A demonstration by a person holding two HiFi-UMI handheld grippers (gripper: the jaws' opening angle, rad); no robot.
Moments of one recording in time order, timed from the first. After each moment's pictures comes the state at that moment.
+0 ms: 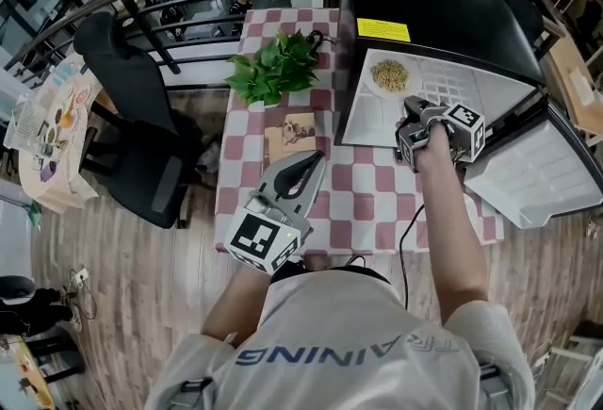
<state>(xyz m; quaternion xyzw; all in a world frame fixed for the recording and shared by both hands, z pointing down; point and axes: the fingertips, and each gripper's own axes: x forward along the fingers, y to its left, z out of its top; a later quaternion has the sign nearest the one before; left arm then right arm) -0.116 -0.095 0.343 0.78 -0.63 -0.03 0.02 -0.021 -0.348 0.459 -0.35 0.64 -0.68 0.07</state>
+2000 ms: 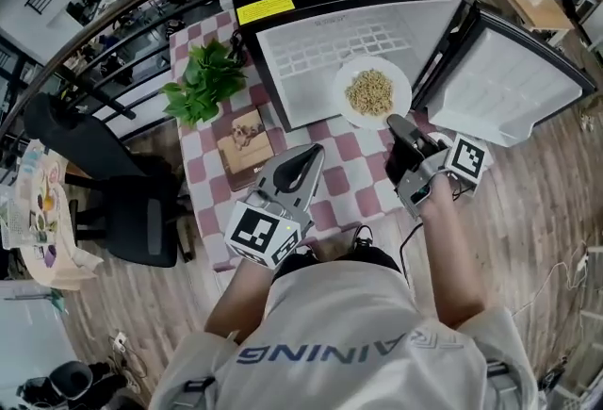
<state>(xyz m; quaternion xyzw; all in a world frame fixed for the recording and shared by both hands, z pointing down) -0.019 -0.128 0.363 0.87 -0.49 0.00 0.05 0.103 -0.230 0.424 -0.25 0.70 -0.64 0.18</state>
